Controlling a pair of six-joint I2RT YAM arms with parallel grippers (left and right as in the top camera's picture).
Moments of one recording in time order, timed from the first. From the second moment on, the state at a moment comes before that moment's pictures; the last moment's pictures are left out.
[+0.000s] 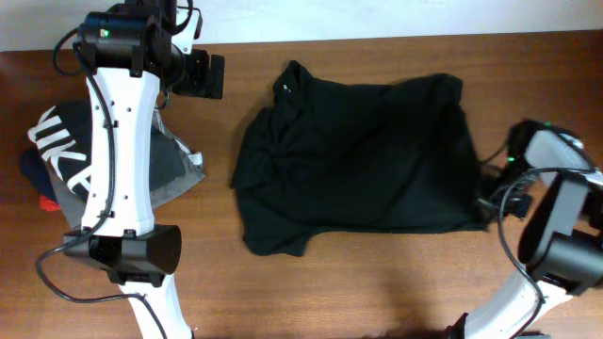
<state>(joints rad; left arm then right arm) -0.12 2.09 2.54 -1.55 -0.01 0.02 -0.43 2.00 1.34 -1.18 0.07 0.30</state>
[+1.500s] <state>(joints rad) -0.26 2.51 2.36 -1.51 0.20 0.21 -0.50 1.91 1.43 -1.17 -0.27 0.09</state>
